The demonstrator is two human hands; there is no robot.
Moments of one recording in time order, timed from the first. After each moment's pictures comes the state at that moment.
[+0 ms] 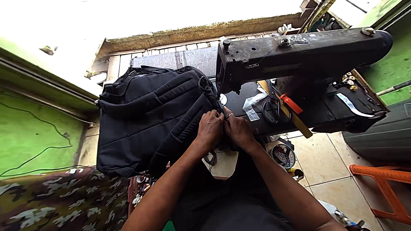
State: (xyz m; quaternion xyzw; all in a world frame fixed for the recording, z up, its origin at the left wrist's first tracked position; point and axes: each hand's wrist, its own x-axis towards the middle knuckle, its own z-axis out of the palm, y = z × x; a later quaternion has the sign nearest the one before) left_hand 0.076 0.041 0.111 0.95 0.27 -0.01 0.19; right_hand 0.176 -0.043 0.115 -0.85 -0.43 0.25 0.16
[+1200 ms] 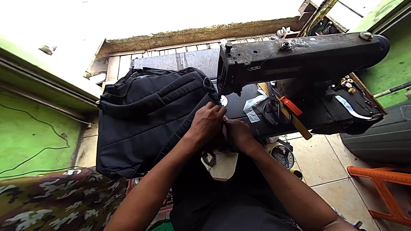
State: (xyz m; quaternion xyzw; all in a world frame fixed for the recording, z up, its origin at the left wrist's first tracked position) left_hand 0.066 0.072 0.123 0.98 0.12 0.14 0.12; right_hand 0.167 -0.038 0.128 -0.83 -0.50 0.24 0.04
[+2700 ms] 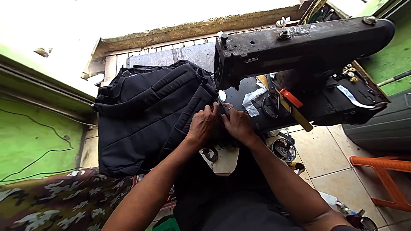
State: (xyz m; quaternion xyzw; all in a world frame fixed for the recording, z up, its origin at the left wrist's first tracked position) left_hand 0.064 0.053 0.100 0.96 0.27 0.04 0.00; right_hand 0.177 -0.040 0.102 -0.85 -0.43 0.19 0.23
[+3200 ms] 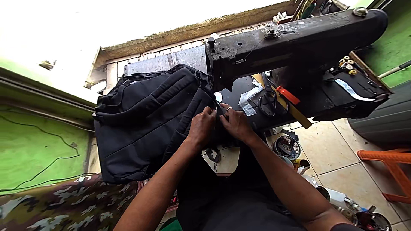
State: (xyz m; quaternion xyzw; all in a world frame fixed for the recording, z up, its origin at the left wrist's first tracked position) left_hand 0.068 0.051 0.108 0.96 0.24 0.06 0.14; right_hand 0.191 -0.044 0.097 -0.82 -0.44 0.25 0.27
